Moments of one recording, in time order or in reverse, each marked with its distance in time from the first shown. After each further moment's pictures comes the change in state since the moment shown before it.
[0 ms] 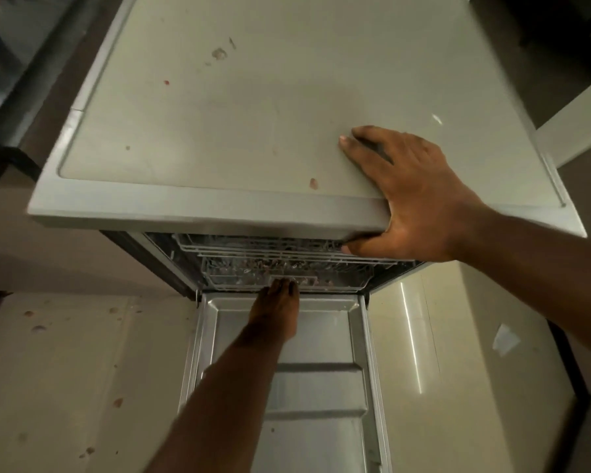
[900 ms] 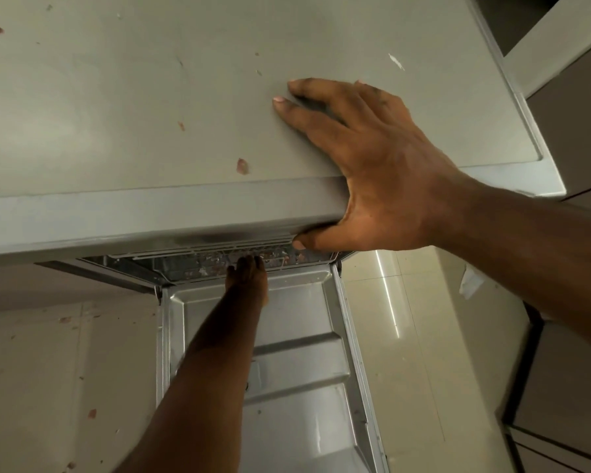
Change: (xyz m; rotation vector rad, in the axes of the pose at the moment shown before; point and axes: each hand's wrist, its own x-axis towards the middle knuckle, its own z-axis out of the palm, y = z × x) left_hand 0.094 0.002 0.036 0.122 -0.231 -0.102; right_hand -0.001 0.003 0.004 0.080 0.047 0.010
